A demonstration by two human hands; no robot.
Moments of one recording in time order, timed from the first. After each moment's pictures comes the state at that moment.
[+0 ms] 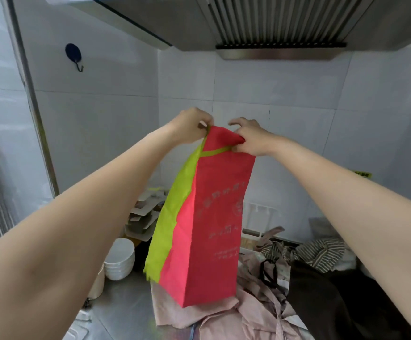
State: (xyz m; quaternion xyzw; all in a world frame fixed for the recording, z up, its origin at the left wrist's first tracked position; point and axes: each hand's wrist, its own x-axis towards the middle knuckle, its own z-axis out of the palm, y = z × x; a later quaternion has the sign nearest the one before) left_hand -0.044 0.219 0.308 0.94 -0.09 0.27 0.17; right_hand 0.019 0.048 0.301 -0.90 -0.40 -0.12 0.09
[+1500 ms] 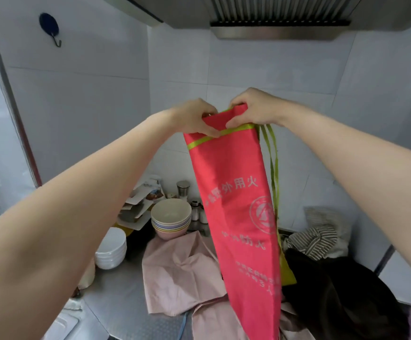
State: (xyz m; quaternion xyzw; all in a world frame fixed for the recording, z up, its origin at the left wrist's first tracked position) left_hand -0.025 0.203 0.301 0.97 -0.10 0.18 0.15; right_hand 0.025 0.038 0.327 -0.88 -0.42 -0.08 0.20
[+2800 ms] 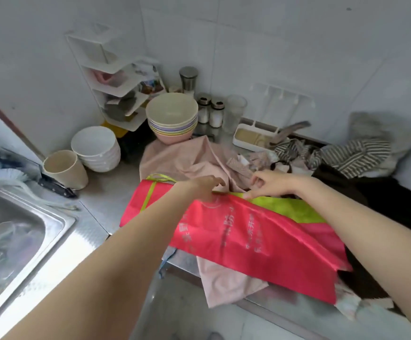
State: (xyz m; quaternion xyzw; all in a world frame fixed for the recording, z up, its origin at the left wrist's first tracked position) left_hand 0.008 0.167 -0.088 0.96 -0.01 -0.25 0.16; right_hand 0.073 -0.011 -0.032 -0.90 -0.25 0.36 0.03
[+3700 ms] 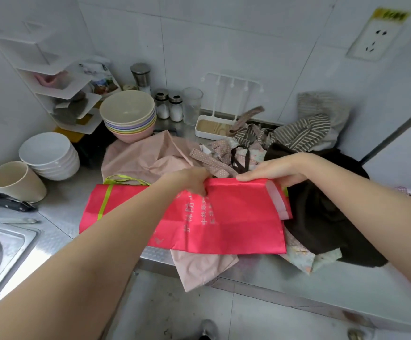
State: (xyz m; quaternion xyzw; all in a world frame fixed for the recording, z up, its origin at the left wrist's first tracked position) left_hand 0.023 0.103 -0.072 0.95 -0.11 -0.26 0.11; right_hand 0.051 -0.096 0.012 -0.80 -0.08 0.55 0.22
